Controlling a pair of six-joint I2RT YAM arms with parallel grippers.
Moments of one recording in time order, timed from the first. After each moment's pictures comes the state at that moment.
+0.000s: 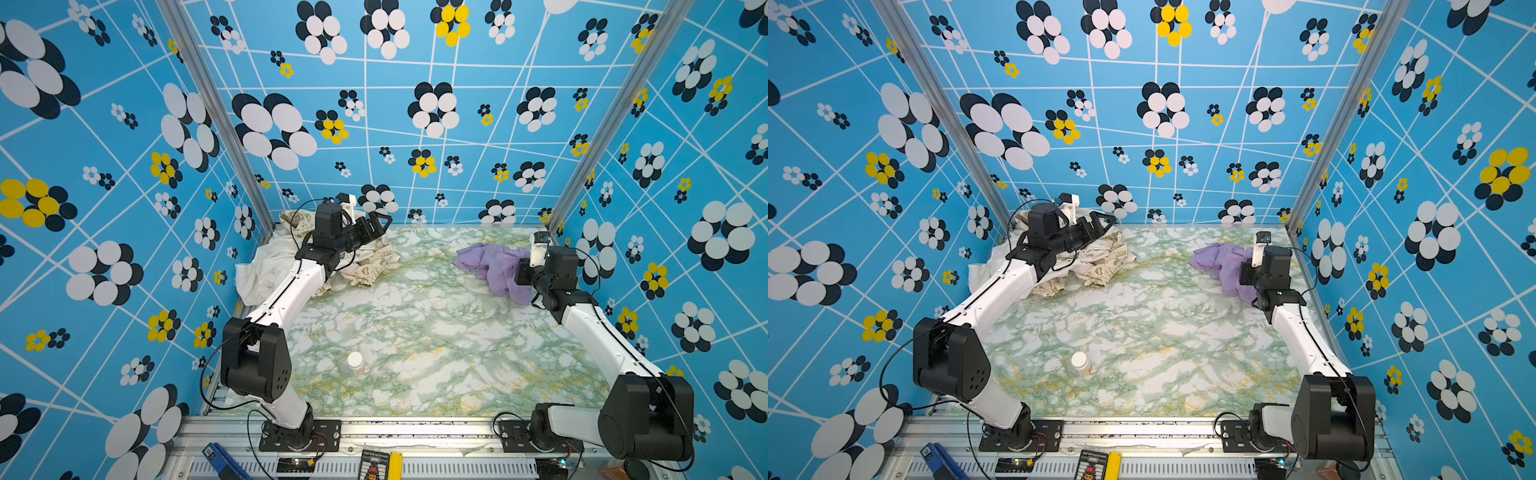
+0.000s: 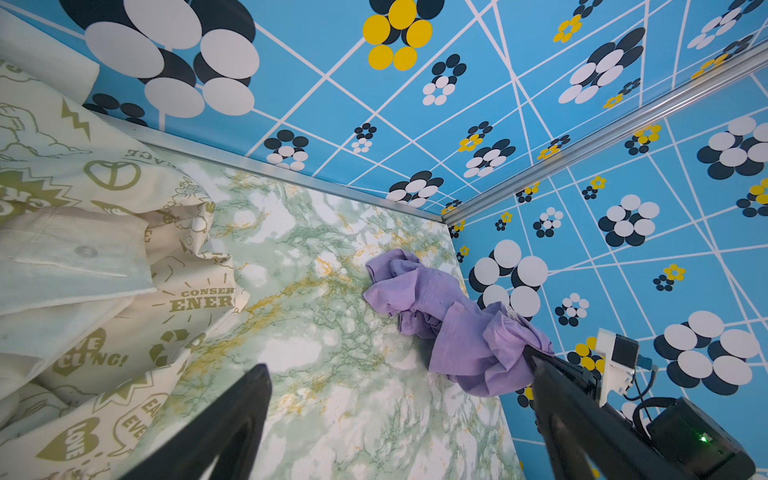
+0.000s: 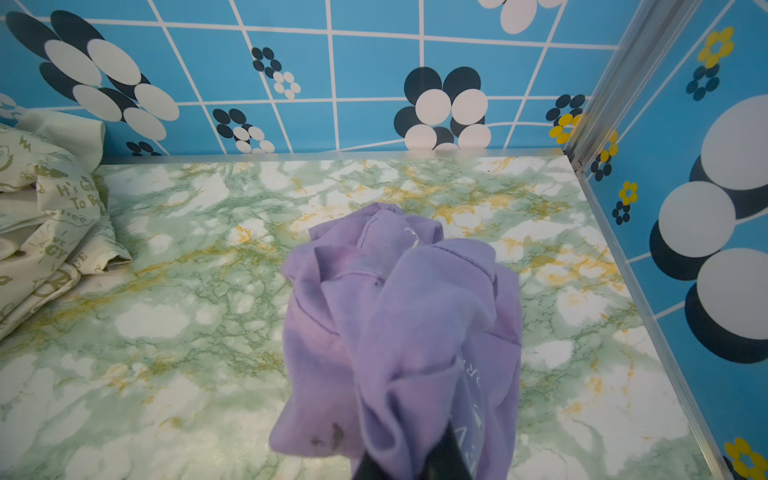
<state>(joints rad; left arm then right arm) -0.23 1.63 1.38 -0.05 0.50 -0.74 -0.02 1.29 0.88 -0.12 -0.01 -0.01</state>
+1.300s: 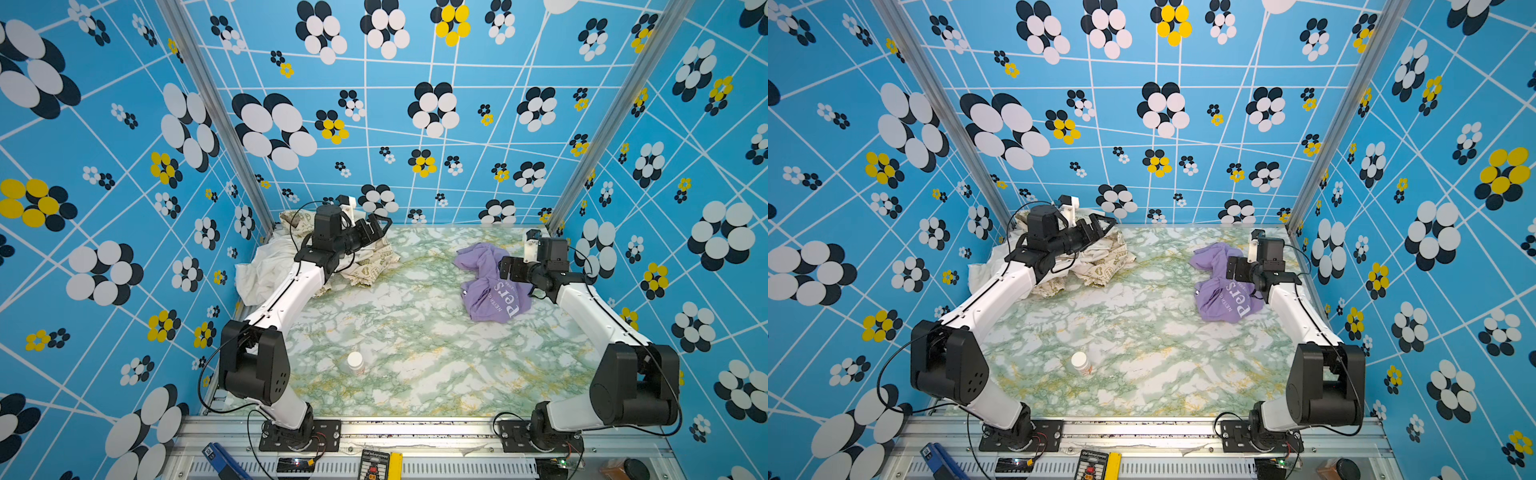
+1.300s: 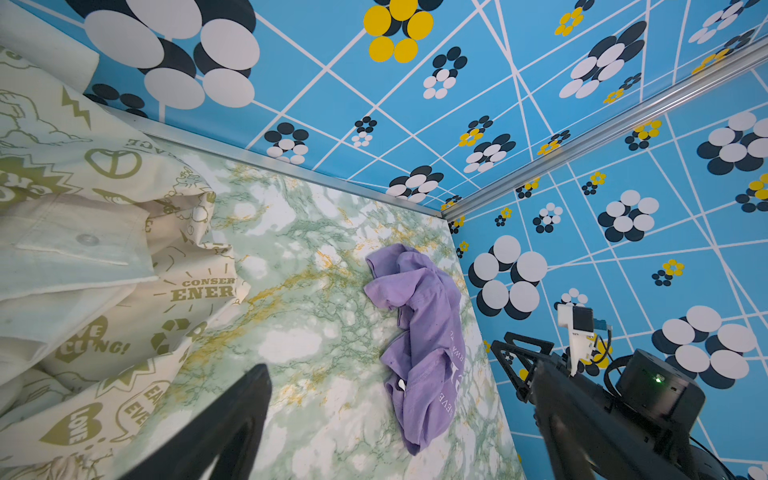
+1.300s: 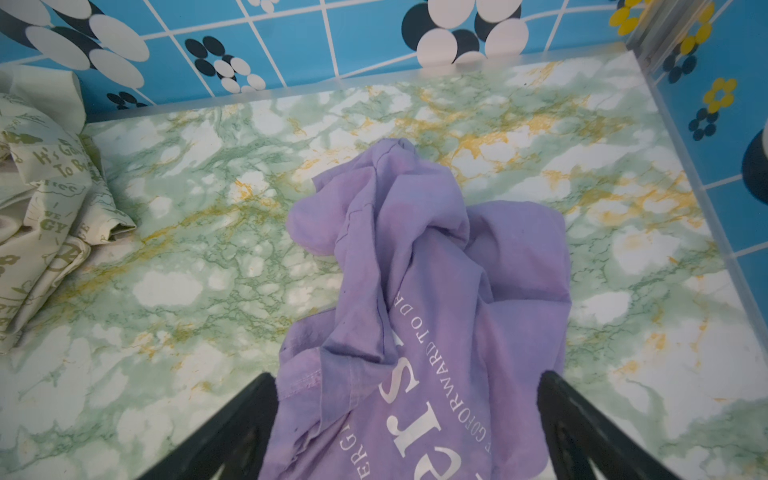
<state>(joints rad) -0.23 1.61 1.35 -0.05 0.50 -0.74 -0.02 1.49 1.08 -0.33 -0.07 0.08</state>
